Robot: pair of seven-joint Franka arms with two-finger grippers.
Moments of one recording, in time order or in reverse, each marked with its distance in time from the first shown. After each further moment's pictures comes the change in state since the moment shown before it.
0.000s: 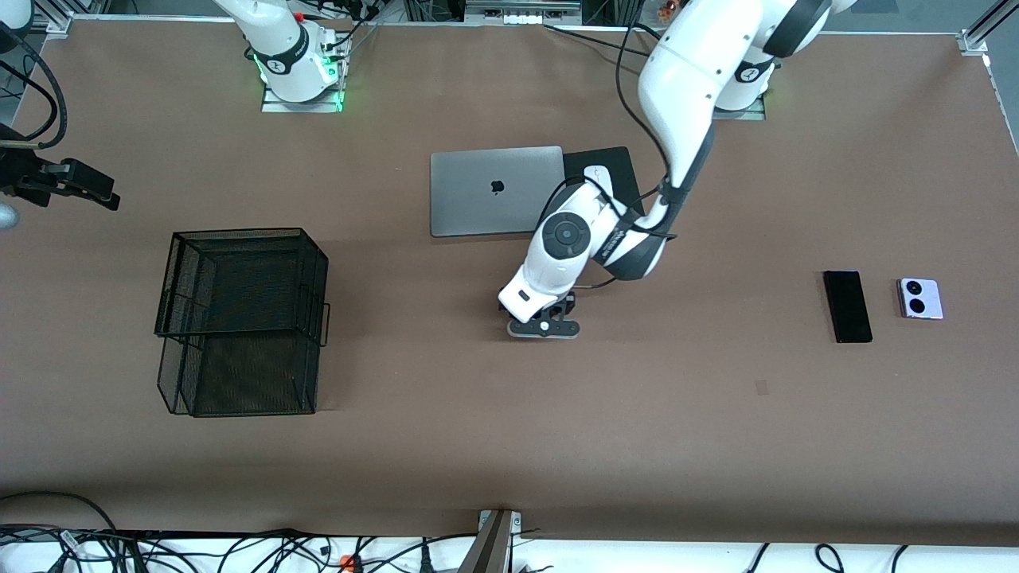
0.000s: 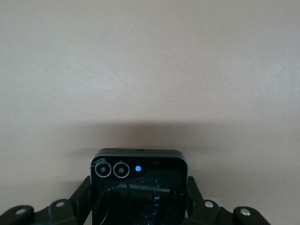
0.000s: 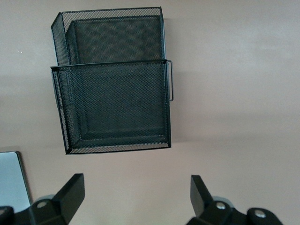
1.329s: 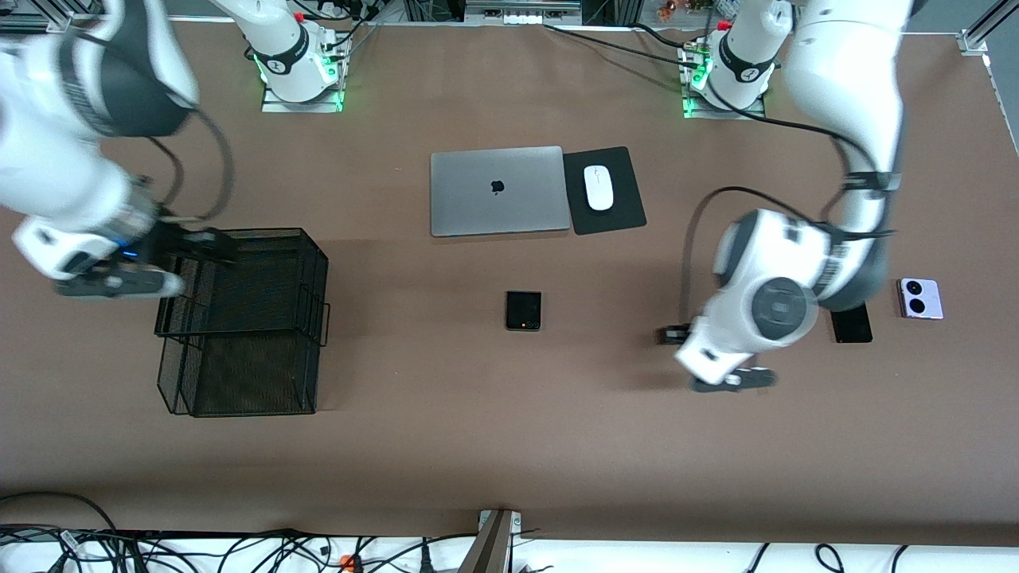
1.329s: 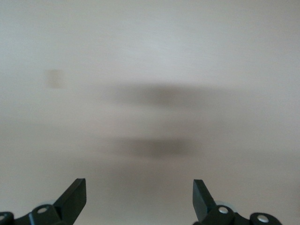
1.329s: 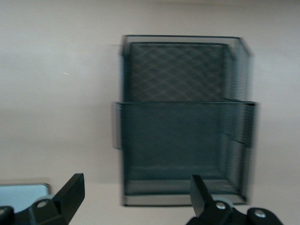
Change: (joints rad) left arm 0.407 -0.236 0.047 0.046 0.099 -0.586 0.284; right arm 0.260 0.187 0.015 -0.002 0.002 0.237 0.231
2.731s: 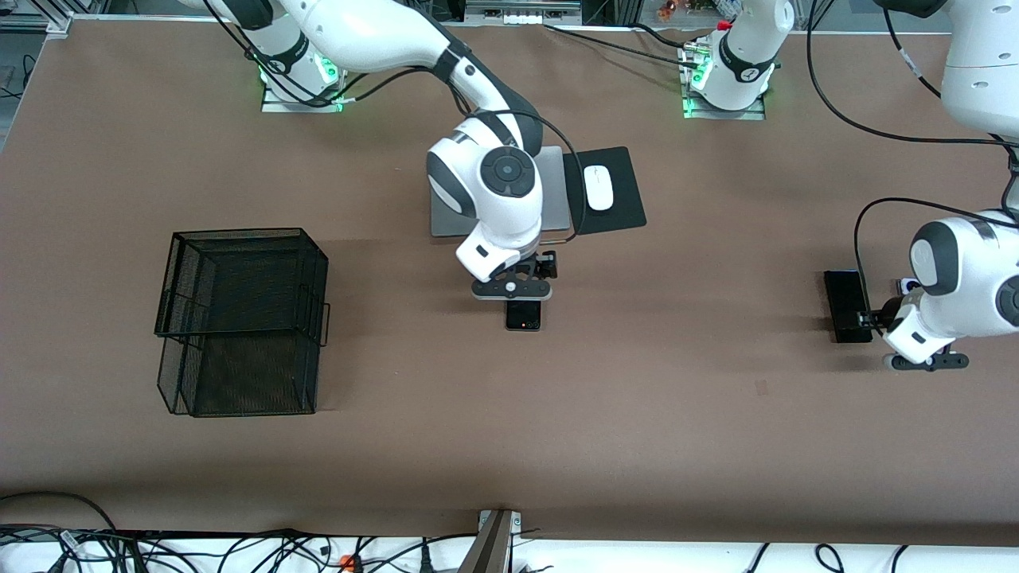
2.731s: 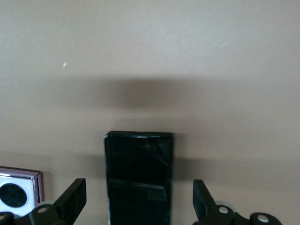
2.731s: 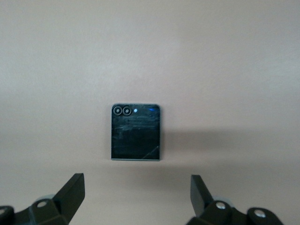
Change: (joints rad) left arm 0.519 -0.049 0.003 -0.419 0.081 0.411 0.510; right arm 0.594 0.634 -0.008 0.467 -0.044 0.241 0.643
